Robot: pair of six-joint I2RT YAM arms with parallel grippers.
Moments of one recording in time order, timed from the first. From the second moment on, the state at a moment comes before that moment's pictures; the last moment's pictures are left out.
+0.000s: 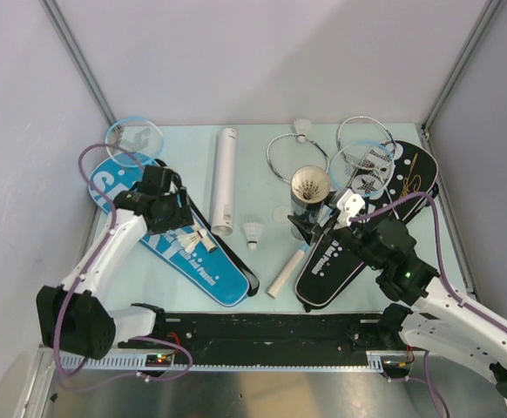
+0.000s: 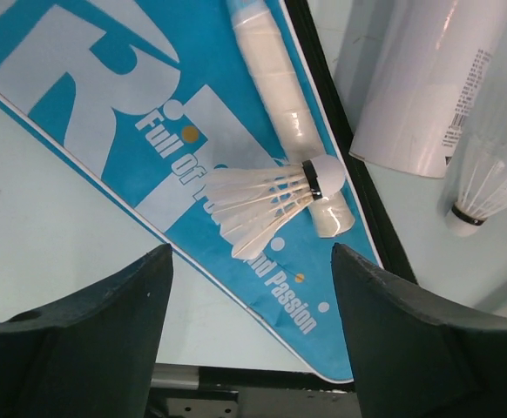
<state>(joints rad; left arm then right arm) -0.24 1.24 1.05 -0.89 -0.13 -0.42 0.86 0.72 0.67 0.20 -0.02 -0.19</state>
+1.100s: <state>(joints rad) 0.04 0.88 0.35 -0.11 0.27 -0.83 0.86 0.75 0.67 0.23 -0.03 -0.18</state>
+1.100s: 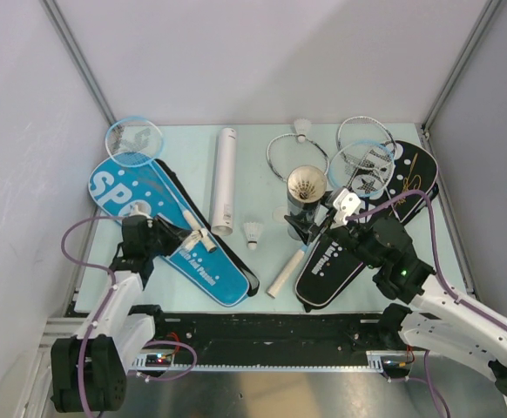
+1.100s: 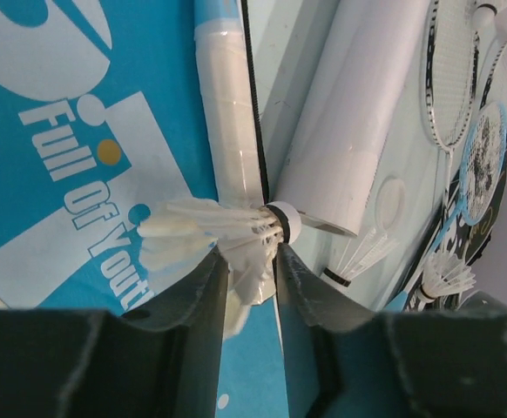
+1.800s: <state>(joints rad) 0.04 0.76 0.61 -0.30 0.33 -0.79 0.86 0.85 0.67 0.16 0.05 -0.36</state>
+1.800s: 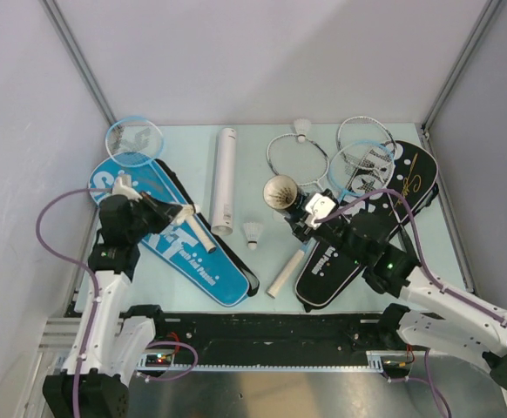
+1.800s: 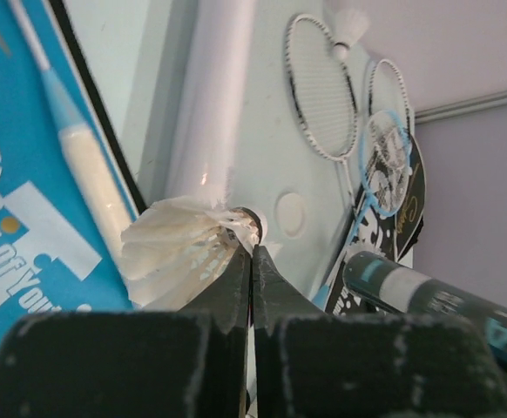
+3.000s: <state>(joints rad) -0.21 0.77 1.09 -0.62 0.63 -0.62 0.99 1.29 0.85 0.14 0.42 -0.97</state>
